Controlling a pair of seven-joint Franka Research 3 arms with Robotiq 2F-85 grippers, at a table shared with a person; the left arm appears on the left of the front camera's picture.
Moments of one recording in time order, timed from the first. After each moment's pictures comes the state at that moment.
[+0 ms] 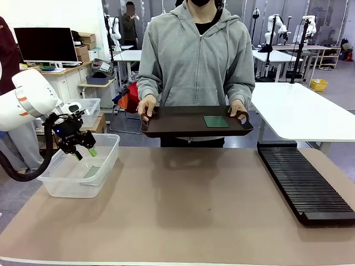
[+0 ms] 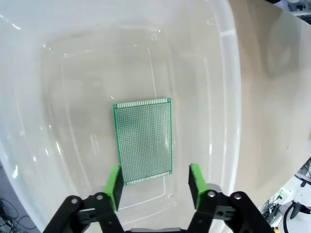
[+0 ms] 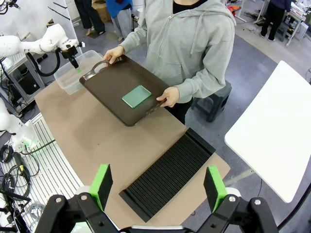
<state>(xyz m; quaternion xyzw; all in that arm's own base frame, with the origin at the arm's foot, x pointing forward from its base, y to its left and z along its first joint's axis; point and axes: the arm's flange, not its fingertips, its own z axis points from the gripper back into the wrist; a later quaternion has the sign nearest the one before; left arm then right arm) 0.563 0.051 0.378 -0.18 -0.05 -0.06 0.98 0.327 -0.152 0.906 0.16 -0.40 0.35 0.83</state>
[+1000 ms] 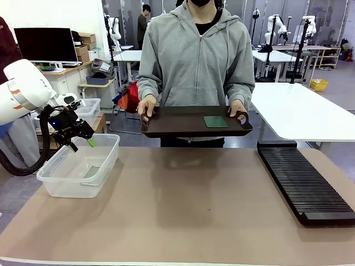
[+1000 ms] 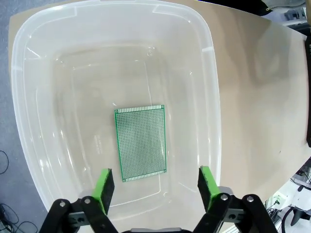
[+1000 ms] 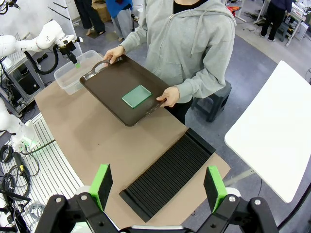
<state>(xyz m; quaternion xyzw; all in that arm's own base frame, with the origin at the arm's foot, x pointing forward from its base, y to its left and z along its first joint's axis) 0.559 0.056 0.405 -0.18 -0.08 -0.05 0.98 0.327 -0.152 0.906 0.16 -0.40 0.35 0.83</state>
